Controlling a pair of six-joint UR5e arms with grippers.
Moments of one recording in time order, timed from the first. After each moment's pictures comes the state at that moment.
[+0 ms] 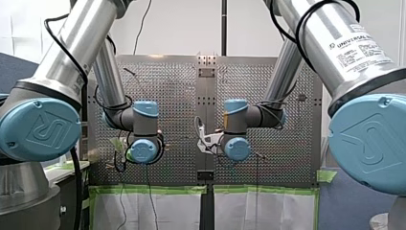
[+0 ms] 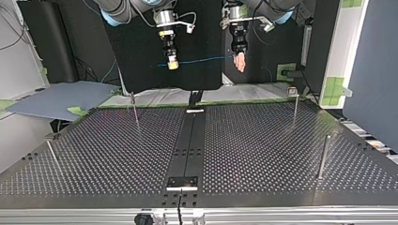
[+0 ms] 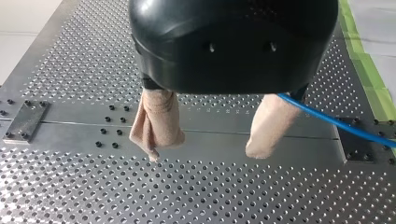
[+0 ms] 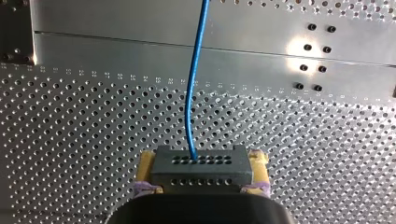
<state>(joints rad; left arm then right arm) -0.55 -1.99 -2.39 -1.89 -2.15 -1.63 2.37 -1.00 2.02 -1.04 1.83 1.47</state>
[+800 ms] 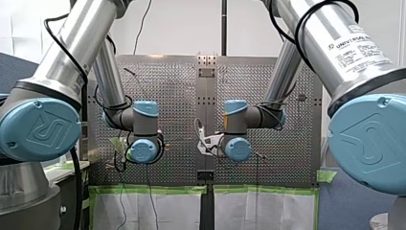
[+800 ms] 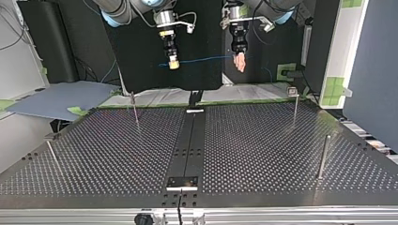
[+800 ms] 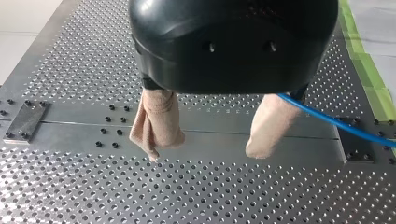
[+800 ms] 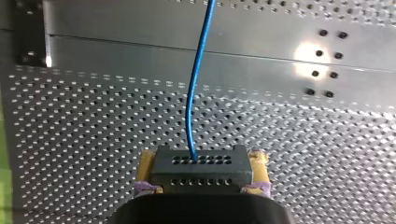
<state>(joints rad) -0.55 -1.99 -2.39 -1.89 -2.15 -1.63 2.37 -0.99 2.01 -1.00 1.82 1.47</state>
